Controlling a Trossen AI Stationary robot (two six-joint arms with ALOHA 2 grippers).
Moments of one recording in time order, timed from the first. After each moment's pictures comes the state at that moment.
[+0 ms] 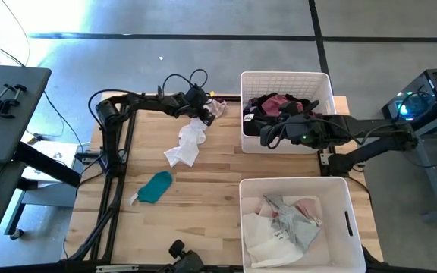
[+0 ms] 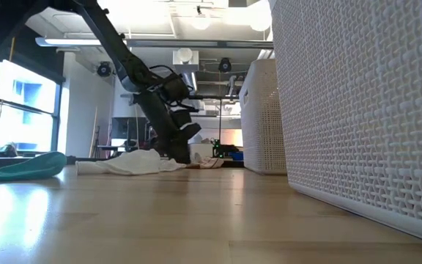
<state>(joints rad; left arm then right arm) 0.64 1.97 1.11 -0.05 -0.04 -0.21 0.09 1.19 1.29 -0.68 0.65 0.82</state>
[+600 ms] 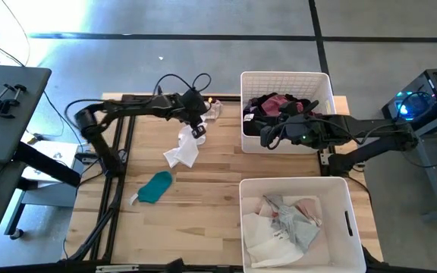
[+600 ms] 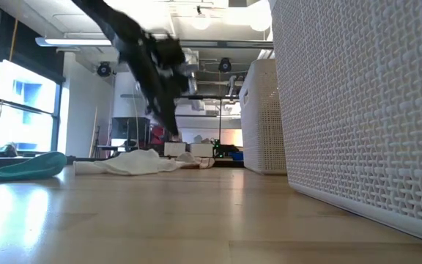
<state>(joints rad) 0.53 1.72 1.11 -0.42 -0.01 0.11 0.09 1.19 1.29 -0.69 0.64 0.80</state>
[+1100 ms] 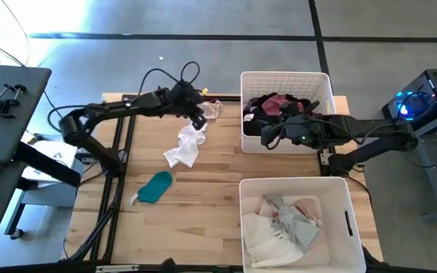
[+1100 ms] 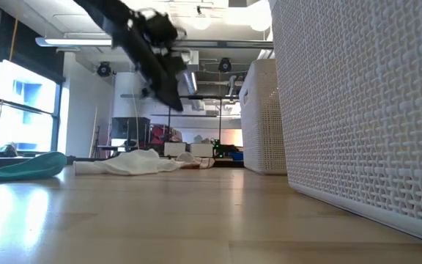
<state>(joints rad) 0.52 1.55 1.11 -0.38 -0.03 -0.10 0.09 1.19 1.29 -0.71 0.68 0.81</state>
